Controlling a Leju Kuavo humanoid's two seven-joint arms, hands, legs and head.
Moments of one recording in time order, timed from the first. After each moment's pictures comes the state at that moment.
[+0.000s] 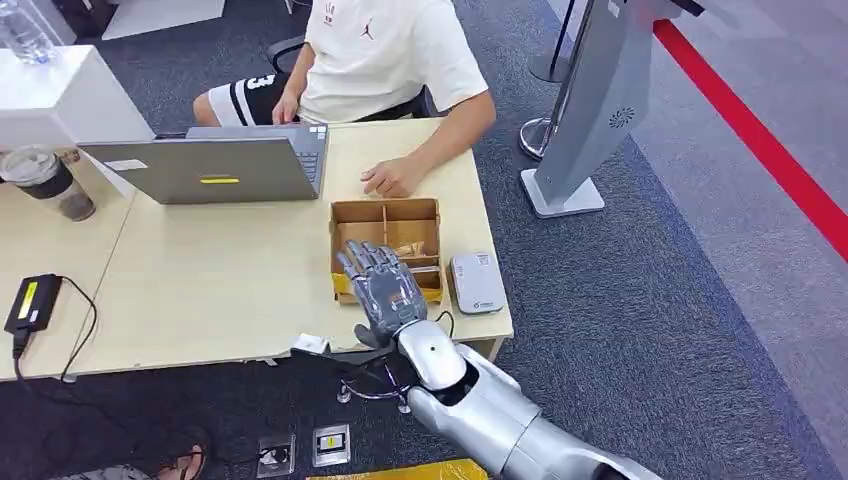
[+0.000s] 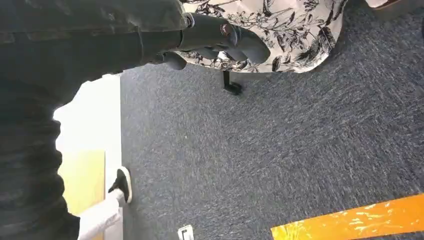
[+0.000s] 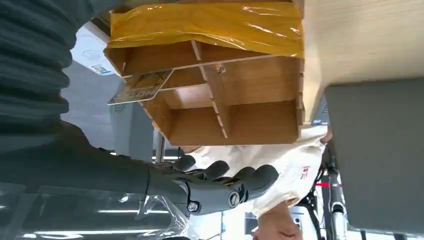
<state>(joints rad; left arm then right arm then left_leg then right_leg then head) -0.12 0.24 -0.78 -0.24 0.30 0.24 0.33 -0.61 0.16 0.98 -0.84 1.13 -0.23 0.23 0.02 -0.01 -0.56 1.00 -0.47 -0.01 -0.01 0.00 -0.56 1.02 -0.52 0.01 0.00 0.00</state>
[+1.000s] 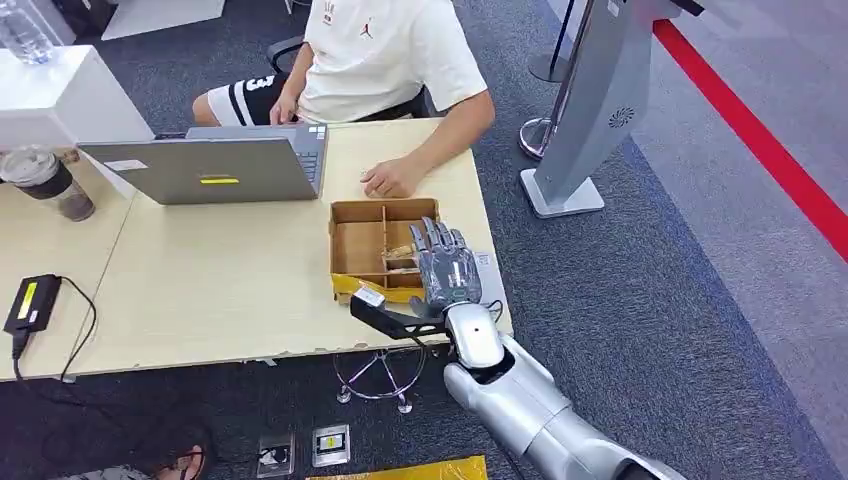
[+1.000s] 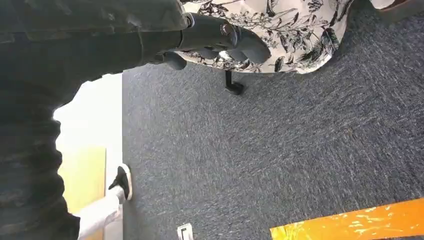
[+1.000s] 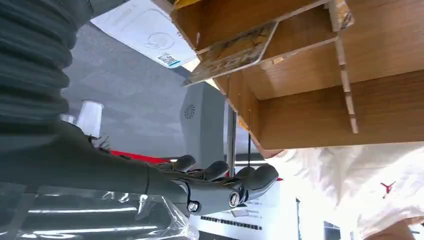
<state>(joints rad) -0.12 0.23 -0.77 -0.24 0.30 0.25 0.38 -0.59 0.10 0.79 -0.82 1.18 -0.26 0.35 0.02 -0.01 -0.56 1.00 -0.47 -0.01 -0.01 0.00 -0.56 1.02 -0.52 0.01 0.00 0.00</state>
